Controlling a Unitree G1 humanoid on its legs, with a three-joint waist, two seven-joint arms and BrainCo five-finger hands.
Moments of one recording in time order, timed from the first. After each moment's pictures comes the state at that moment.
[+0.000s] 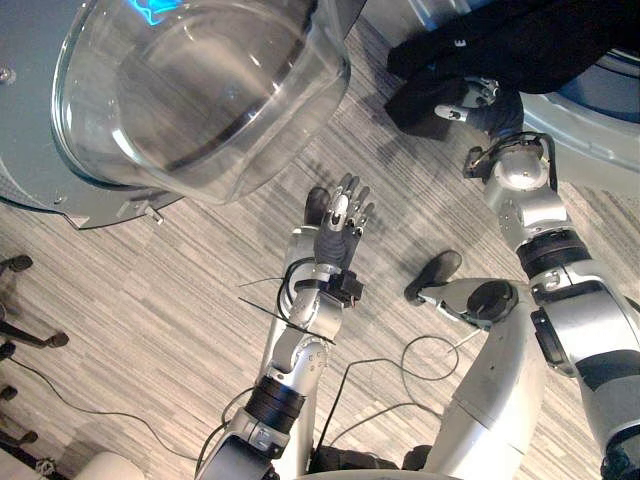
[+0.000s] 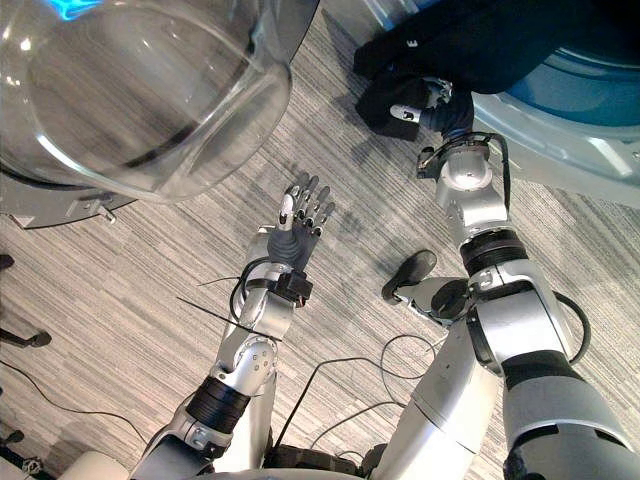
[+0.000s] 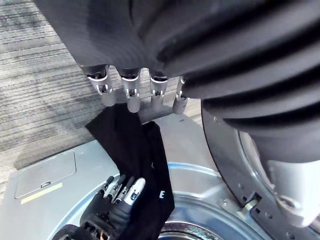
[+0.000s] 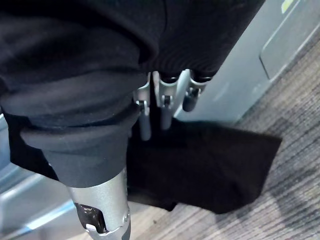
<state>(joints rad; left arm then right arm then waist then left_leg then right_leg) -0.32 -0.09 -0.38 0.09 -0.73 -0.18 0.09 -1.09 -0.56 0.31 0.80 0.47 -0.10 -0.21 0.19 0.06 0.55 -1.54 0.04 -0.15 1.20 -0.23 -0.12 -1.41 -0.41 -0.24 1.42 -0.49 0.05</state>
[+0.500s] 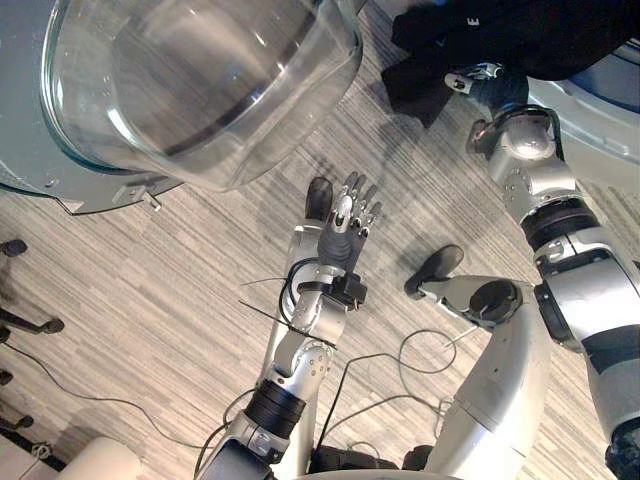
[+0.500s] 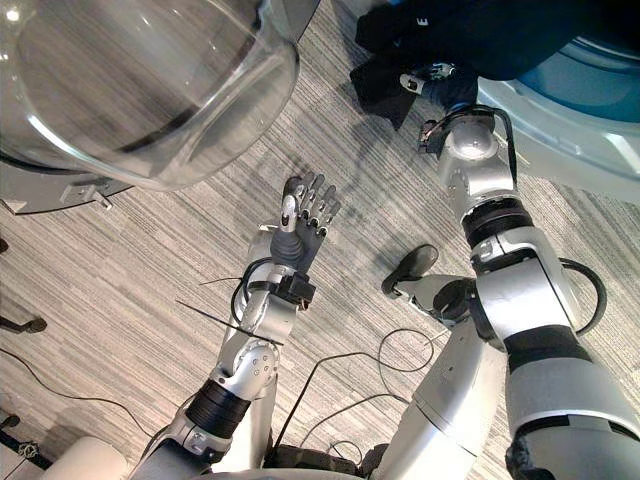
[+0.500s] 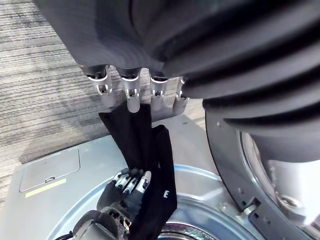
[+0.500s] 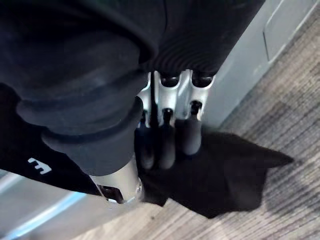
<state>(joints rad) -0.31 -0.08 -0.40 0.07 -0.74 -0.18 0.10 -1.25 -0.55 0.41 0.97 0.65 -0.08 -0.19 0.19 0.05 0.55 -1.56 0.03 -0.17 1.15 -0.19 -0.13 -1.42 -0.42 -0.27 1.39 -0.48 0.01</state>
